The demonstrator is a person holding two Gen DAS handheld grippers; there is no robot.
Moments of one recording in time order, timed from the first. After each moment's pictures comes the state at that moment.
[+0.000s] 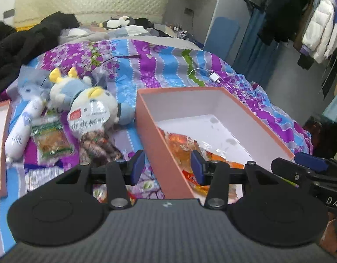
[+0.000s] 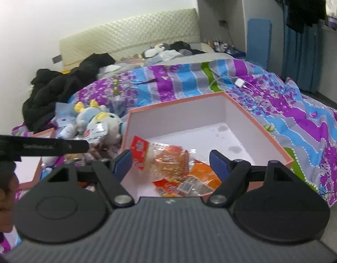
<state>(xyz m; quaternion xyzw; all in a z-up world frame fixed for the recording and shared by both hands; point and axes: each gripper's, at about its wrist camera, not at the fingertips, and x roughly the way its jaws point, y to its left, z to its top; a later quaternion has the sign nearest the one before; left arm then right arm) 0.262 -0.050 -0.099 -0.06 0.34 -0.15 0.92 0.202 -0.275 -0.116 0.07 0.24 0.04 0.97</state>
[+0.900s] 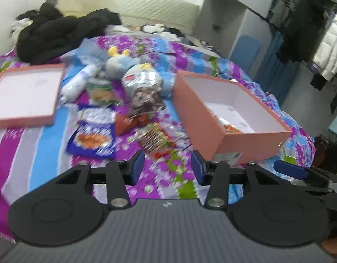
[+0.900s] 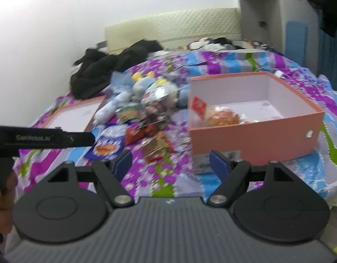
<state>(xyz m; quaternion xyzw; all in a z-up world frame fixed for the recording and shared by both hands) 0.066 0.031 -0.137 -0.11 0.32 -0.08 0.94 0.085 -0.201 -0.165 0.03 0.25 0.15 0.96</state>
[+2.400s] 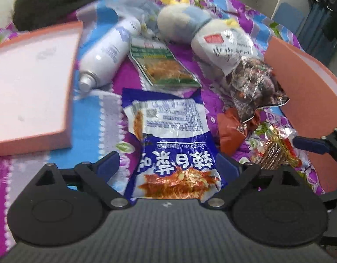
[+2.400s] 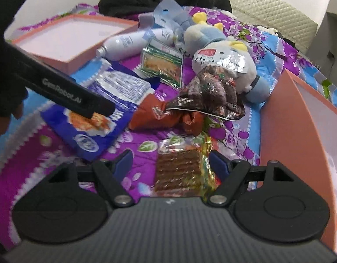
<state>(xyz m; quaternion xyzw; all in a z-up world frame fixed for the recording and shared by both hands) 0.302 0.150 -0.276 -0.09 0.42 -0.04 0.90 0.294 -0.042 -0.266 -0.22 0.32 0.22 0.89</state>
